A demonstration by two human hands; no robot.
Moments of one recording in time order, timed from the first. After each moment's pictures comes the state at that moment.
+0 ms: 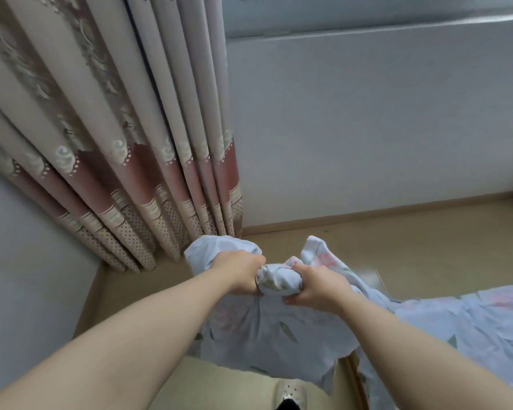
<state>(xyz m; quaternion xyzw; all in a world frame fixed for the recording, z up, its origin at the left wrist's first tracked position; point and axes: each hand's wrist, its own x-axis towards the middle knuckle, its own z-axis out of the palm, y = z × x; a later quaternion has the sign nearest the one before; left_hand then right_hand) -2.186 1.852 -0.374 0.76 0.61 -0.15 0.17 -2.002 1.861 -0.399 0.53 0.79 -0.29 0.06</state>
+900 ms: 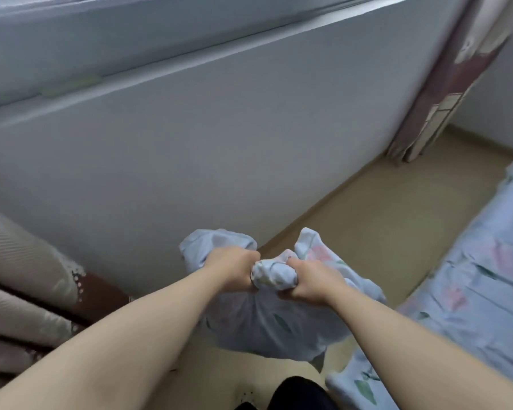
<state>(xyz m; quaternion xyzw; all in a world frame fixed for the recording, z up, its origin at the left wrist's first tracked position) -2.076 2.279 -0.395 0.90 0.37 -0.17 0.15 -1.909 2.192 -0.419 0.72 0.62 -0.31 0.01</state>
